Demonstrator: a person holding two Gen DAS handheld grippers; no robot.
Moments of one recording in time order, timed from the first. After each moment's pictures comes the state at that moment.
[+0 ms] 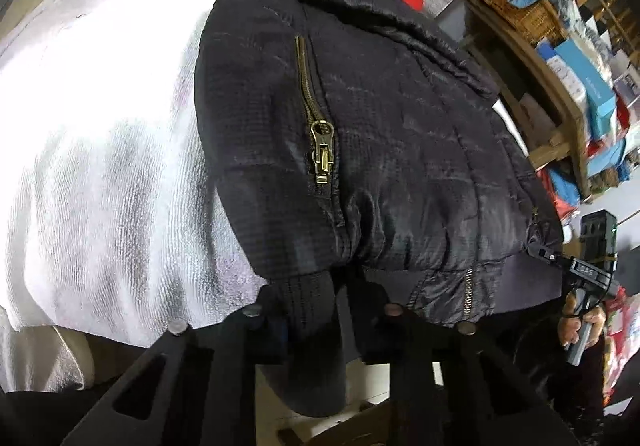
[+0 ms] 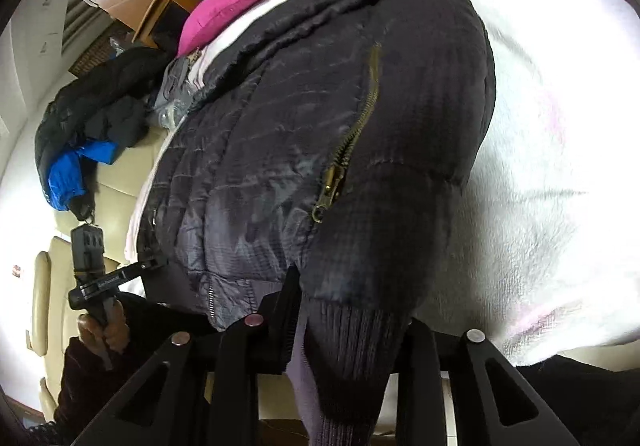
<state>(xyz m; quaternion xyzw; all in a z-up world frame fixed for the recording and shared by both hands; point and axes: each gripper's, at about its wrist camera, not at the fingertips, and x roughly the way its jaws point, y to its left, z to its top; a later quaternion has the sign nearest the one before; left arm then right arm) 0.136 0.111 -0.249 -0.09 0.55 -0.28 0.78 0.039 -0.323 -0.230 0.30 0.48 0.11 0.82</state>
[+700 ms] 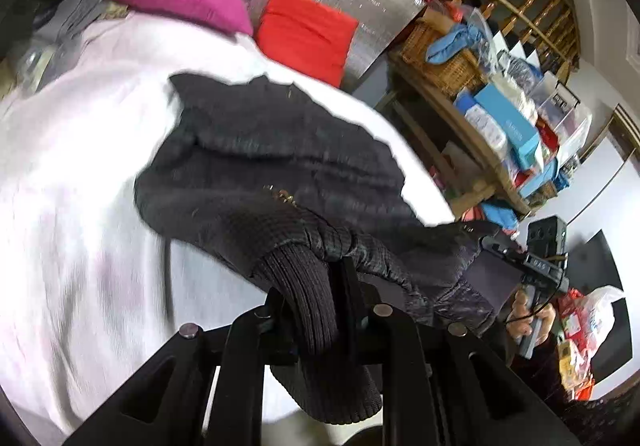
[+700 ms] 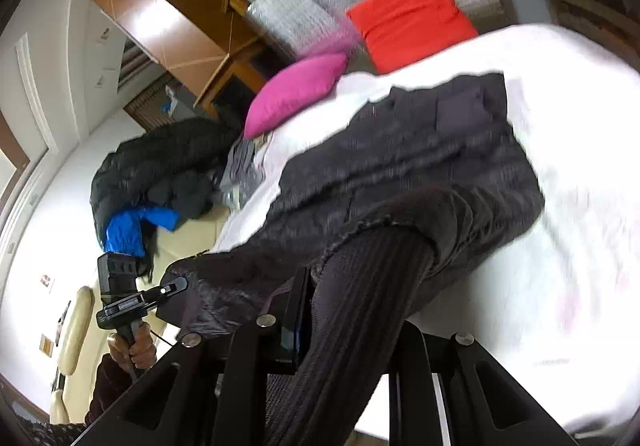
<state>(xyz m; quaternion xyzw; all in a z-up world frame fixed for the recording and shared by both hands) 0.193 0.107 -0.113 -0.13 0.44 -0.39 0.80 0.082 -0.355 -0.111 0.32 0.34 0.15 0.87</state>
